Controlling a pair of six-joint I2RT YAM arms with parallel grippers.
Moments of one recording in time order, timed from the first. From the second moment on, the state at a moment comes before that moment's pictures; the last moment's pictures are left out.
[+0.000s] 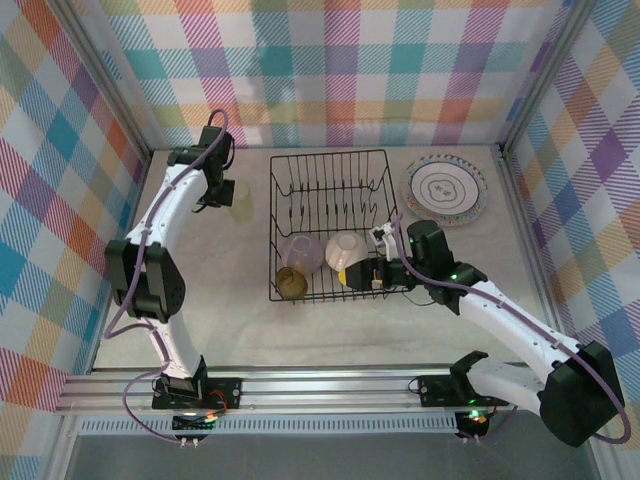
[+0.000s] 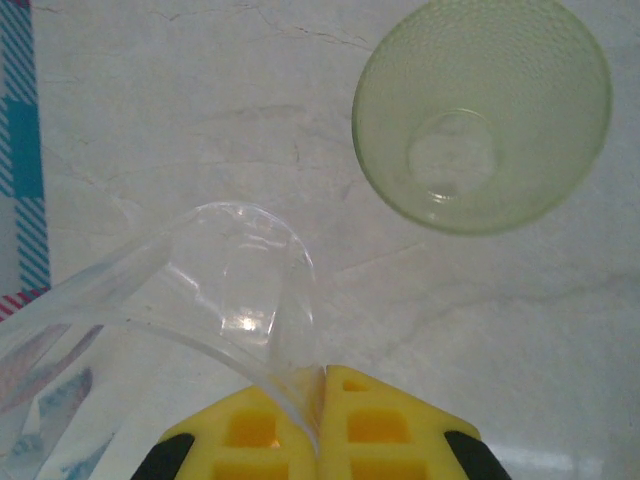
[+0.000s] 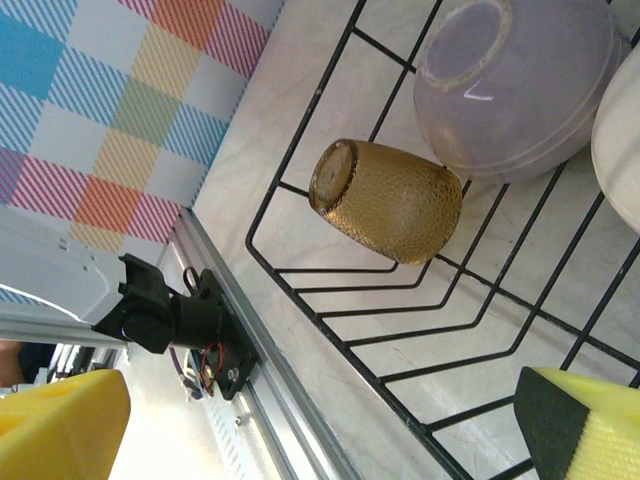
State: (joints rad) left arm -0.14 1.86 1.78 -1.12 -0.31 -0.05; right arm 0.56 1.07 0.69 -0.22 -0.71 0.52
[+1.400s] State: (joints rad) left arm -0.01 2.32 2.14 -1.16 -0.09 -0.09; right arm 0.68 1.17 0.75 -0.30 -0.61 0.47
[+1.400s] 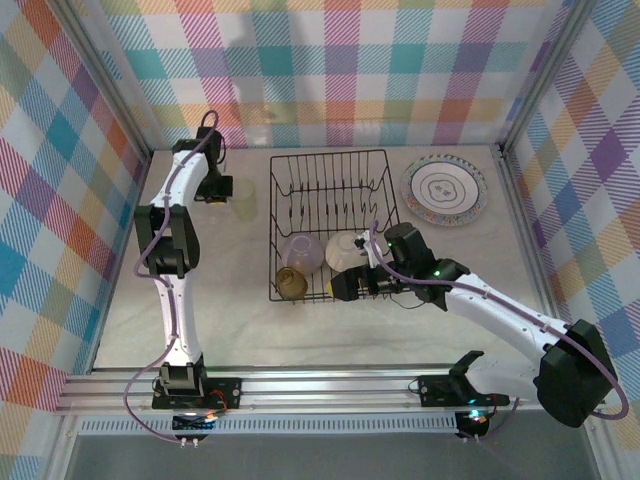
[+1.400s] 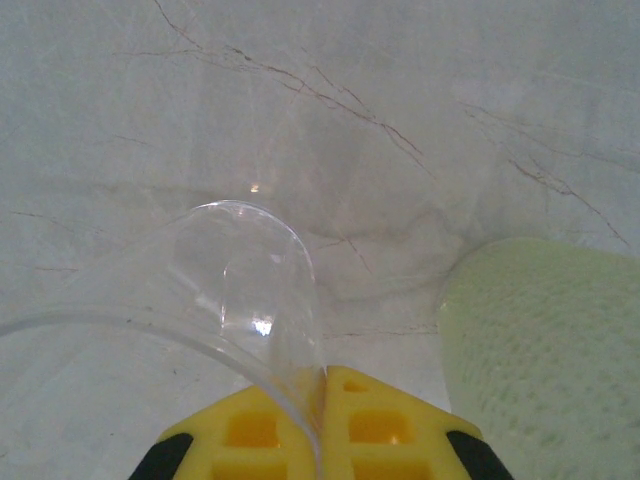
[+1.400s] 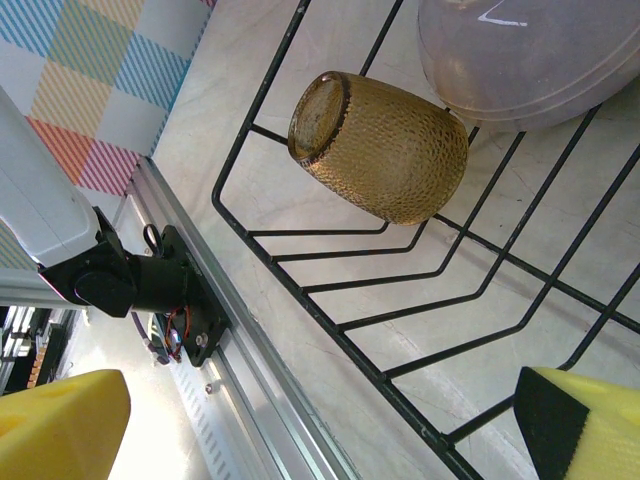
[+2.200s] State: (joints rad) left arm -0.01 2.28 2.16 -1.20 -0.13 -0.13; right arm 0.68 1.17 0.76 -0.31 -0.60 0.46
